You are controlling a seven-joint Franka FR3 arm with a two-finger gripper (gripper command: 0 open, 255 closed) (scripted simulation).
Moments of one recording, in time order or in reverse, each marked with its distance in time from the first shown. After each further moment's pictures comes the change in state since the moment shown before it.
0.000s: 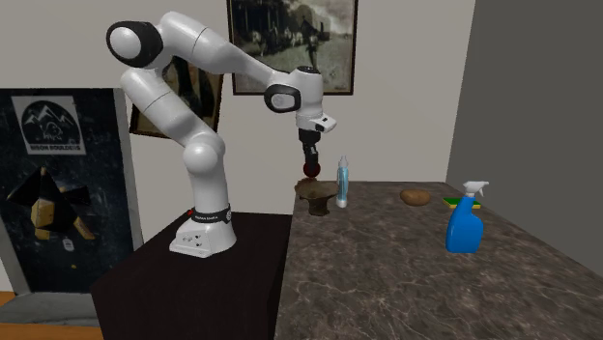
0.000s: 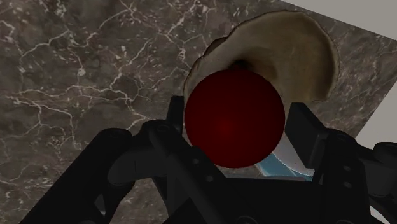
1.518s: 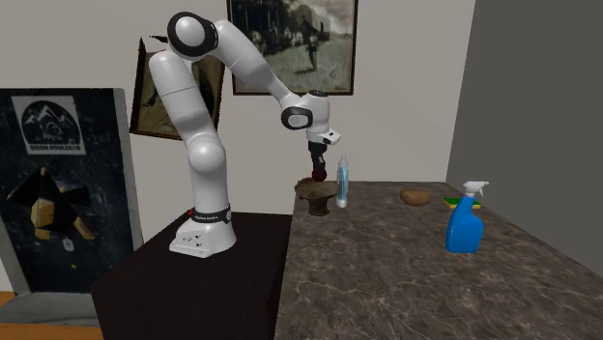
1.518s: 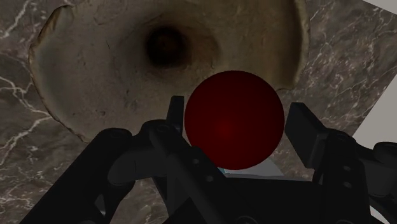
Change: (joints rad) arm 0.181 0.360 0.178 0.096 0.202 0.326 0.113
